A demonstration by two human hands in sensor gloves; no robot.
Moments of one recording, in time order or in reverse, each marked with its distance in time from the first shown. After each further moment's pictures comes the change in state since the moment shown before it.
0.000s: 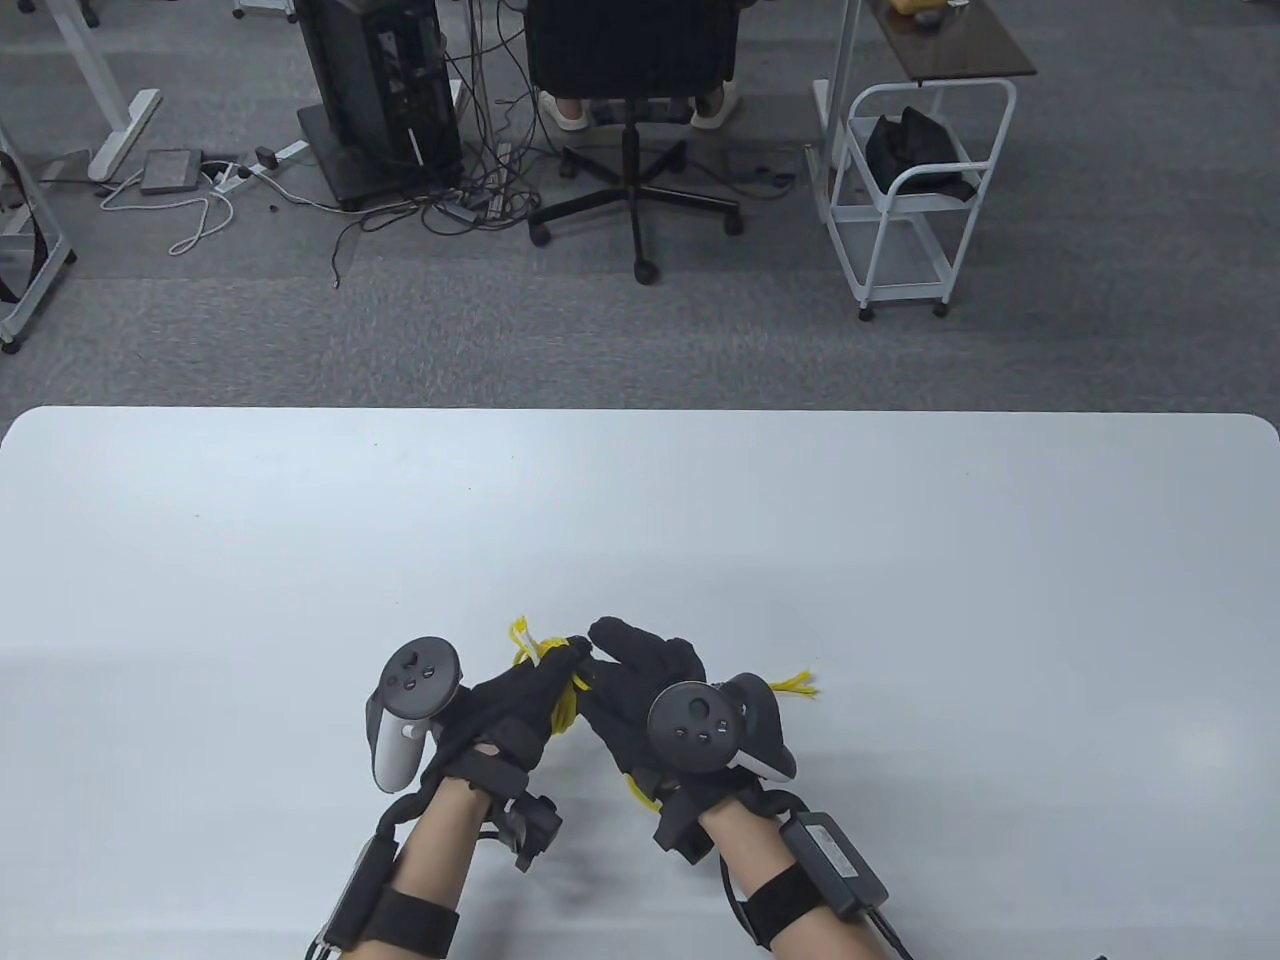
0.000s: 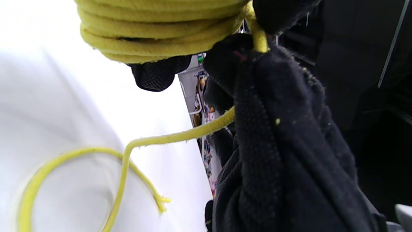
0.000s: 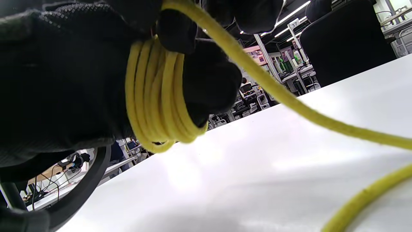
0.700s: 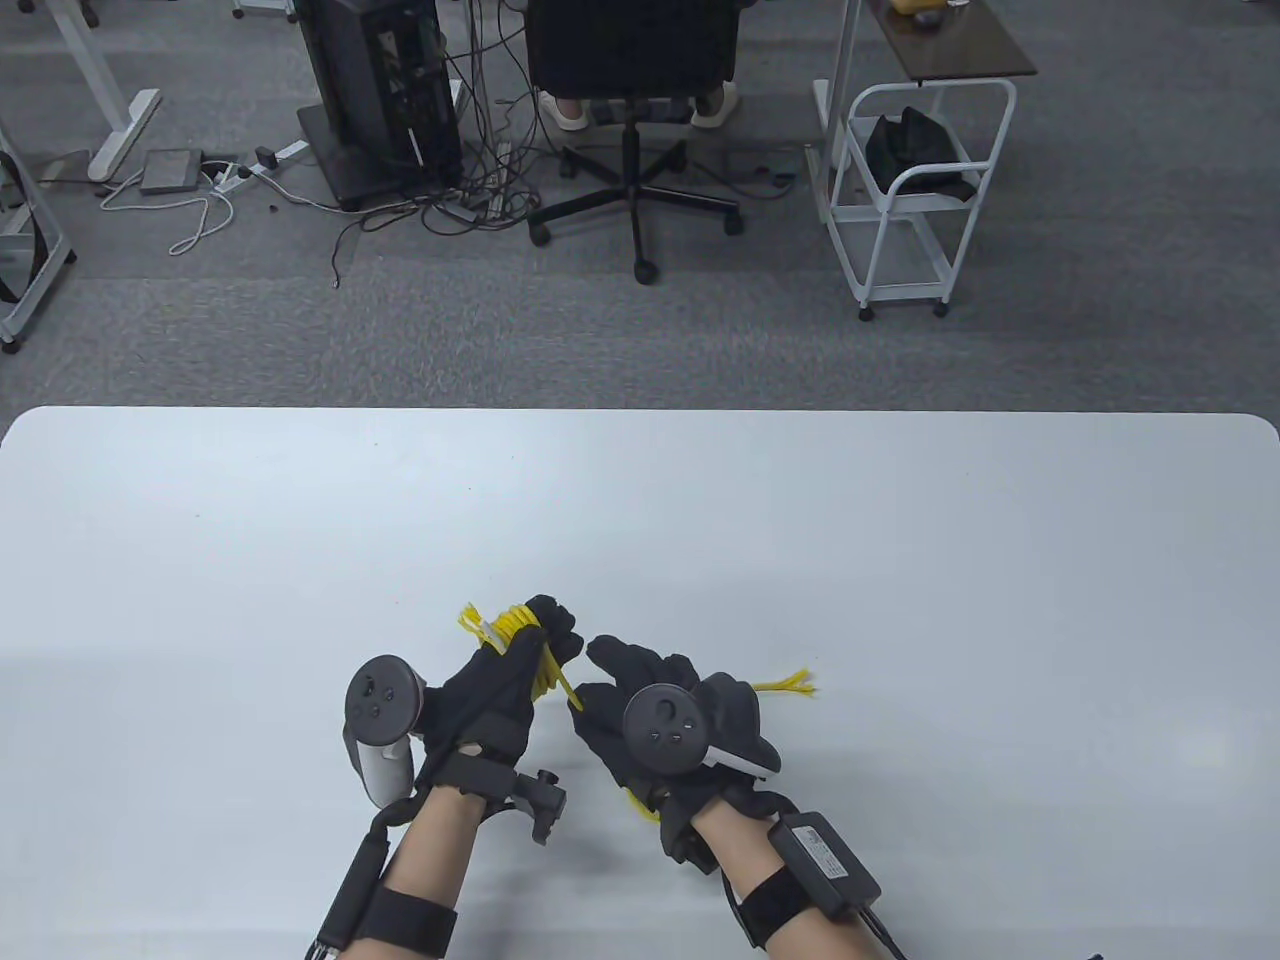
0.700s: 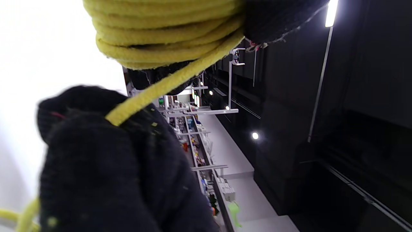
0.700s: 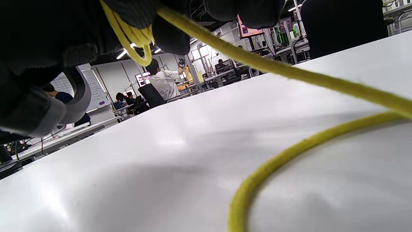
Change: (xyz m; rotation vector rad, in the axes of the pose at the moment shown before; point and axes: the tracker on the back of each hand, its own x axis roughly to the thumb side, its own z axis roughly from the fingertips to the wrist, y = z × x) left_hand 0.007 0.011 0.009 0.207 -0.211 0.144; right_hand -0.004 0.017 -0.003 0.178 0.039 0.111
